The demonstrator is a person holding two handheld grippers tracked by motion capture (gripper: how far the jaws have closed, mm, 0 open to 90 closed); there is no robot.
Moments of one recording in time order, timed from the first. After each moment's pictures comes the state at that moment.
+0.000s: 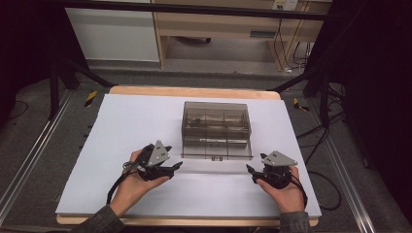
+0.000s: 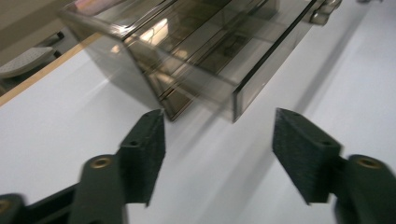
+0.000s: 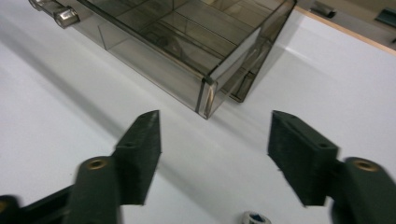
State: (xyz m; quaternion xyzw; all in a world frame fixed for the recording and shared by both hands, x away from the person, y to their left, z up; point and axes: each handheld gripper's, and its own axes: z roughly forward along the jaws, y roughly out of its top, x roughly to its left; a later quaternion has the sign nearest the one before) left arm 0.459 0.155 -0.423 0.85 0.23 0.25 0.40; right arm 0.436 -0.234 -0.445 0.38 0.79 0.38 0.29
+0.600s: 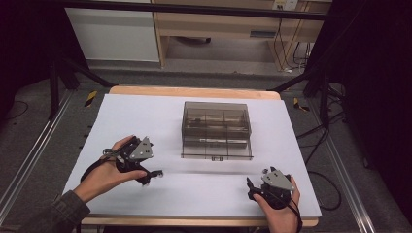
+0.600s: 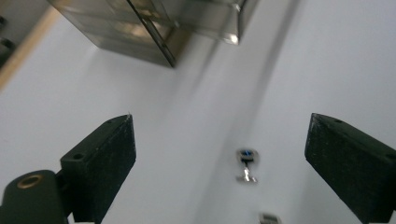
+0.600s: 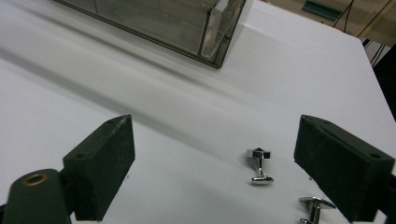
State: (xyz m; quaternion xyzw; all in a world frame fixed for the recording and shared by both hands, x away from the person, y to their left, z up) left arm 0.470 0.198 -0.393 0.93 0.13 0.18 0.29; right arm 0.389 -0.220 -0.466 0.46 0.74 0.35 0.36
